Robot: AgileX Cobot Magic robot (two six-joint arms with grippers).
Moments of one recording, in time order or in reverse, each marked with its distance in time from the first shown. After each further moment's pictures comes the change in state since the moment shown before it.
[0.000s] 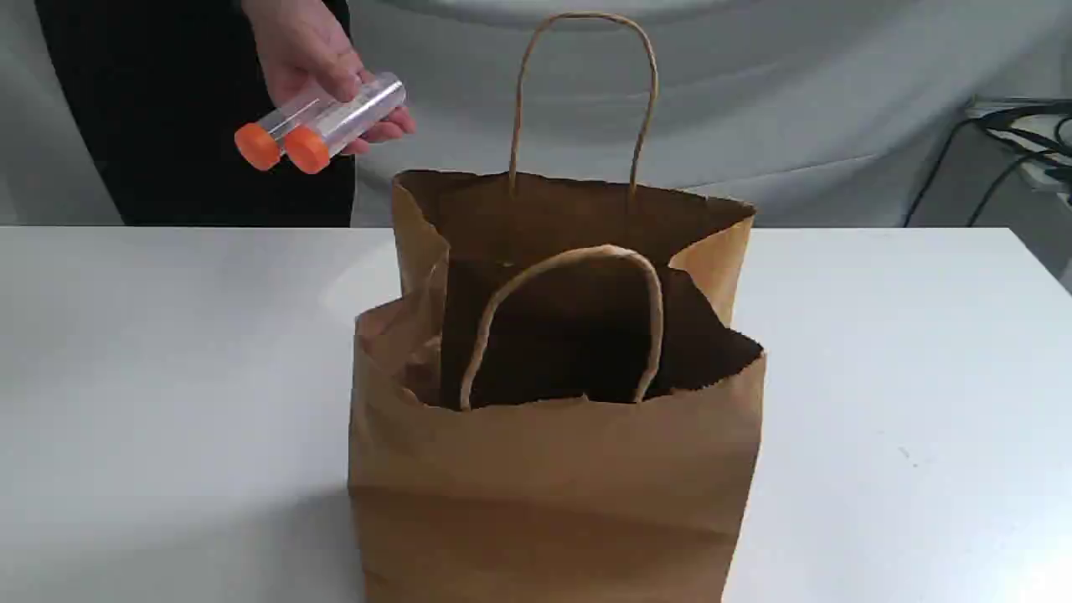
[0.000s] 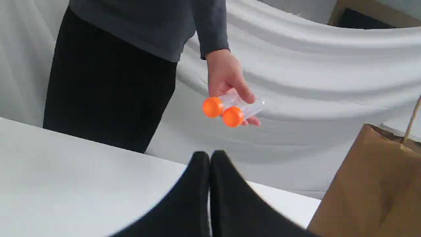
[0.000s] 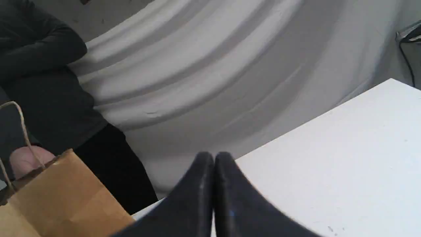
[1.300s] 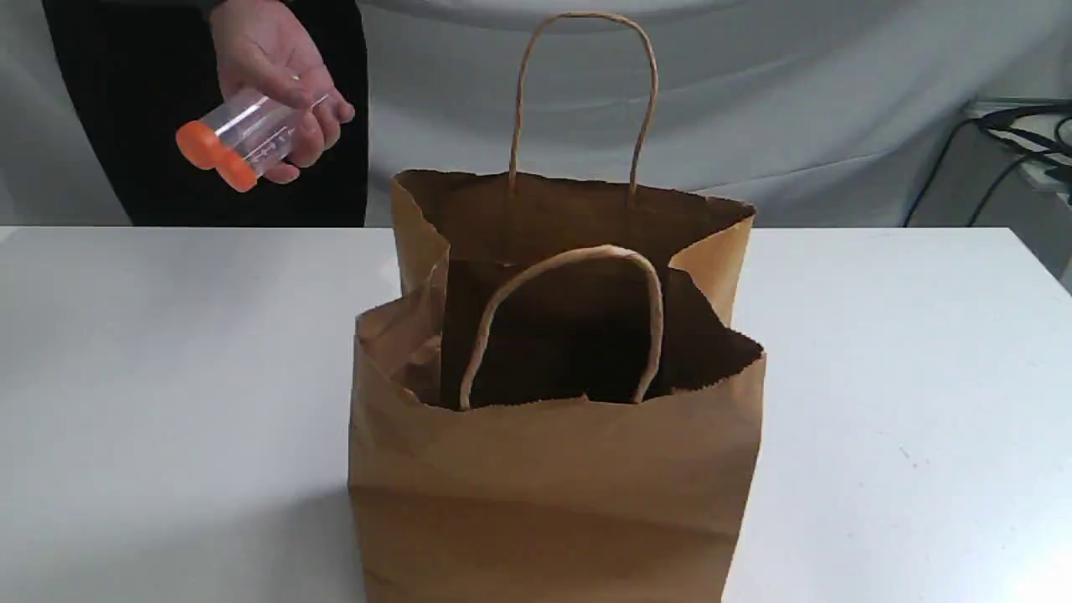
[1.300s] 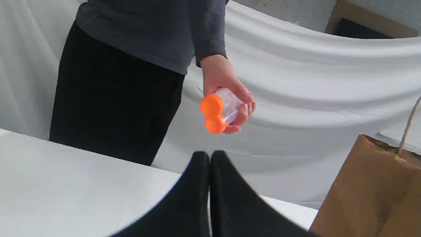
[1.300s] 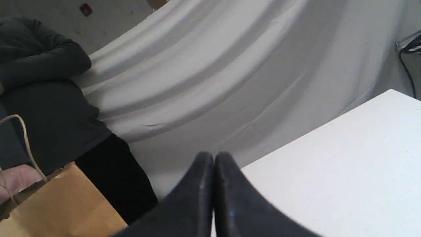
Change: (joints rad) left arm 0.000 0.000 0.000 0.000 -0.032 0.000; right arm 0.000 0.000 0.000 0.001 -0.030 0.004
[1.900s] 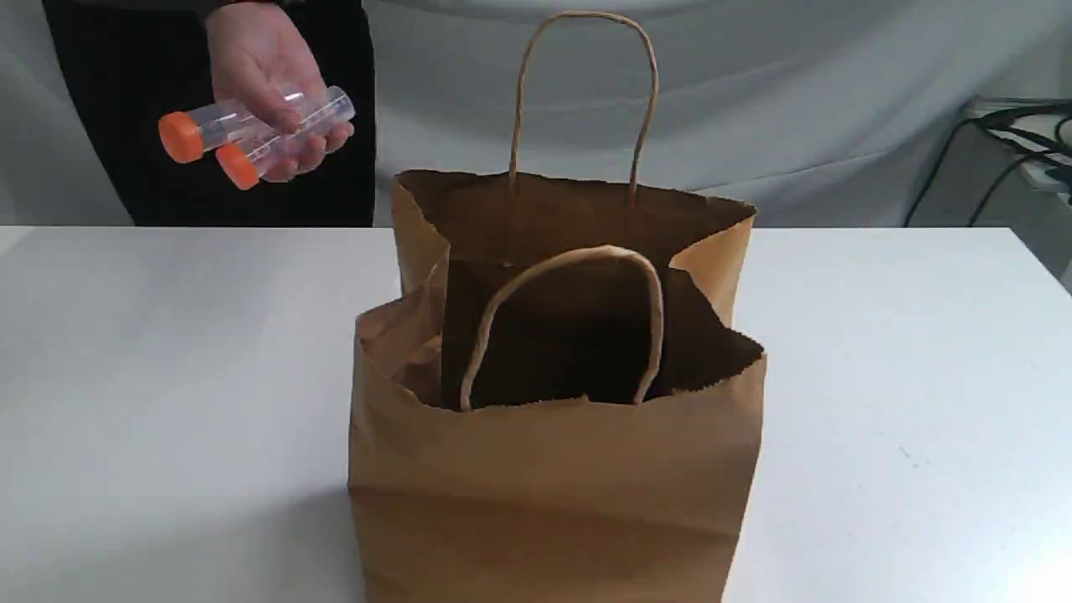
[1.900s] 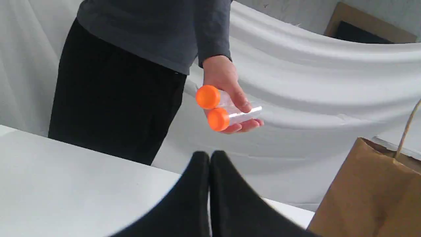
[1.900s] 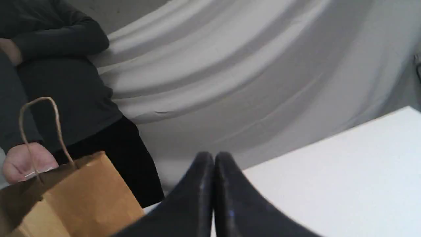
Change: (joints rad) left arm 0.000 0.000 0.000 0.000 0.000 -0.024; right arm 0.000 -0.002 -0.202 -0.010 0.177 -0.176
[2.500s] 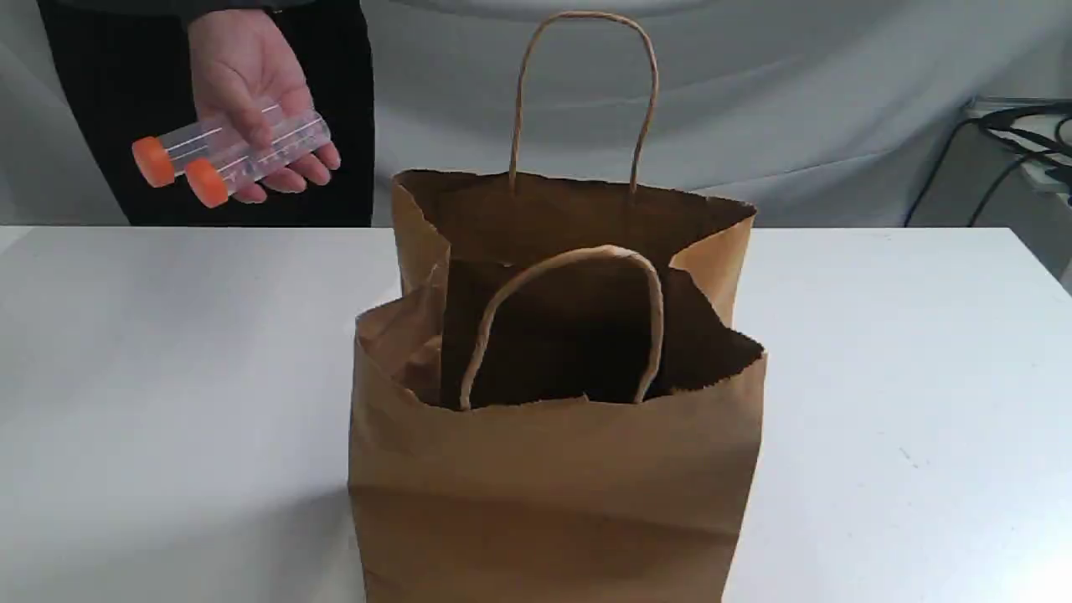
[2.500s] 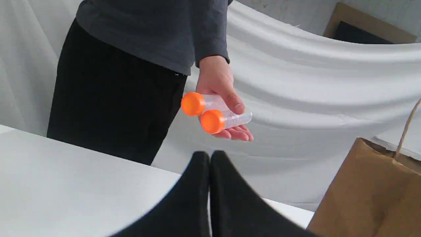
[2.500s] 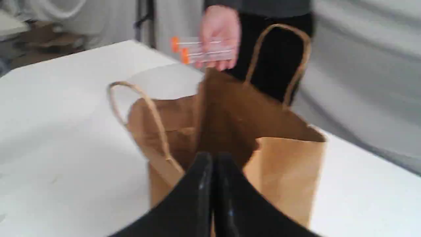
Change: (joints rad) left arm 0.000 0.000 0.000 0.000 0.000 0.000; right arm 0.000 0.637 -0.623 0.525 0.853 -0.911
